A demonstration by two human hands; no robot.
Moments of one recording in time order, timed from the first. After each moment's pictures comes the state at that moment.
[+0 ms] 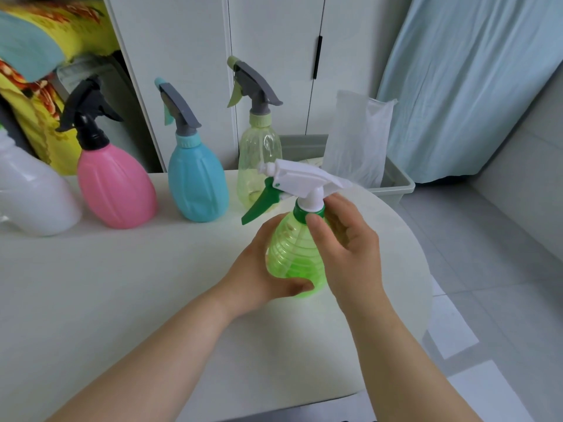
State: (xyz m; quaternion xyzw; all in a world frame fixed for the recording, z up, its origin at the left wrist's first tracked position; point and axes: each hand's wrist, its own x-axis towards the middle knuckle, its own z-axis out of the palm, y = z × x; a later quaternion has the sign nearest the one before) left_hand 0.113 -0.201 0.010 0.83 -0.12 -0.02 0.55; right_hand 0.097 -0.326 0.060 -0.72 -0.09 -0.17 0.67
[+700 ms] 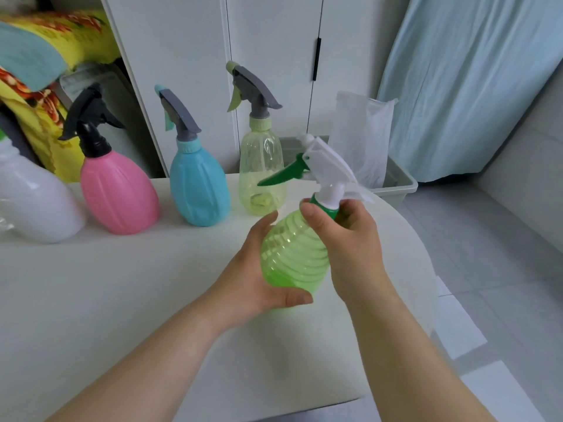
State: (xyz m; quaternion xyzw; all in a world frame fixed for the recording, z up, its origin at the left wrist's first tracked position) left_hand 0.094 -0.191 0.034 0.81 -0.12 -0.05 0.57; right_hand 0.110 -0.327 0.068 -0.66 -0.04 -0.08 0.74
